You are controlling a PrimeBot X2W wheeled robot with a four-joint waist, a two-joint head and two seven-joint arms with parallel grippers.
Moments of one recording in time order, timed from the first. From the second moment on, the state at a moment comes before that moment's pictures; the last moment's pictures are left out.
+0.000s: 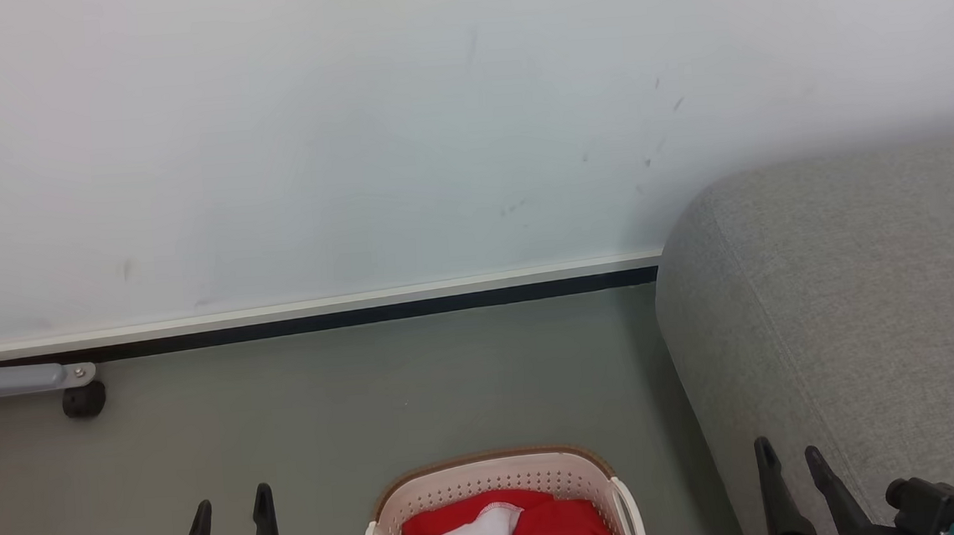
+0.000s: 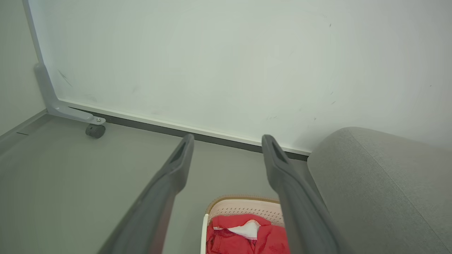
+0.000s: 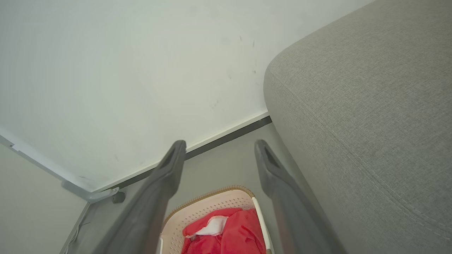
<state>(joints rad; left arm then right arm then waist) 0.07 0.13 -0.13 0.18 -0.53 0.05 -0.15 0.01 -0.11 0.22 0.24 0.63 -0.04 -0.15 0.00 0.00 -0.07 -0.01</state>
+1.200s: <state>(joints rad) 0.13 0.16 -0.18 0.16 -0.17 0.09 -0.25 0.05 -0.14 0.33 0.20 0.25 -0.08 -0.25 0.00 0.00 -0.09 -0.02</state>
